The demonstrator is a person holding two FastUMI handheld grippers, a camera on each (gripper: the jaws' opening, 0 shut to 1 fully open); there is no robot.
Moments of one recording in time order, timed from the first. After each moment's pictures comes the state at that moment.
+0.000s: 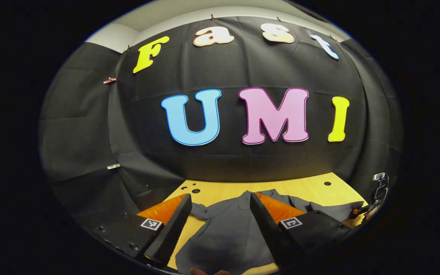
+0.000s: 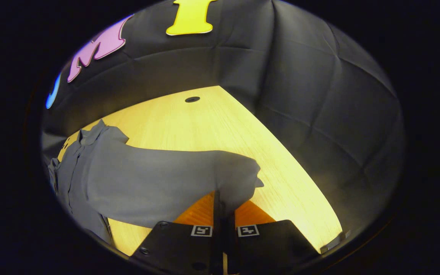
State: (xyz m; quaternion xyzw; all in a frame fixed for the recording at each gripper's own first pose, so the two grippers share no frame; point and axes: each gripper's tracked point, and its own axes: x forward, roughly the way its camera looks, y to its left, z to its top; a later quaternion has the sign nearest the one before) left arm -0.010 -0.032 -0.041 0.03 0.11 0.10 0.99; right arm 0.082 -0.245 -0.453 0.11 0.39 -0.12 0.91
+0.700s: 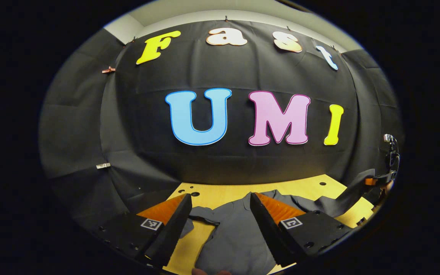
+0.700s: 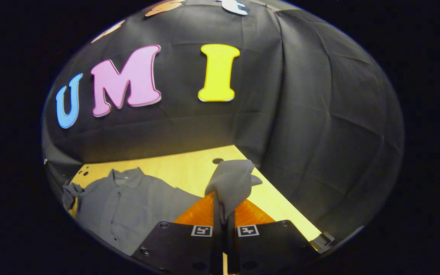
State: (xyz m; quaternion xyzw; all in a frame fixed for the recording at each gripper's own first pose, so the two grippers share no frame) left arm -0.008 0.066 -0.065 0.00 0.09 0.03 1.00; right arm 0.084 -0.155 -0.217 0.08 0.20 -0.12 0.97
